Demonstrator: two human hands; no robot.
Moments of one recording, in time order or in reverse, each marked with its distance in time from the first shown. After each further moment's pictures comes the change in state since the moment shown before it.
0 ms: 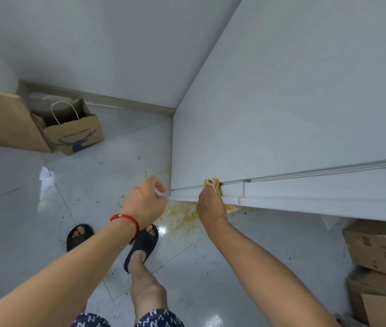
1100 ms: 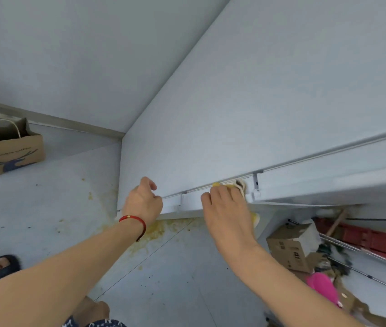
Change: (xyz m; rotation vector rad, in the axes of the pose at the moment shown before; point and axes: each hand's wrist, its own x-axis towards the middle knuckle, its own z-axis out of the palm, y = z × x) left_hand -0.059 0.098 0.021 -0.255 0.076 0.164; right_hand -0.283 0.156 -0.018 0.568 0.329 0.392
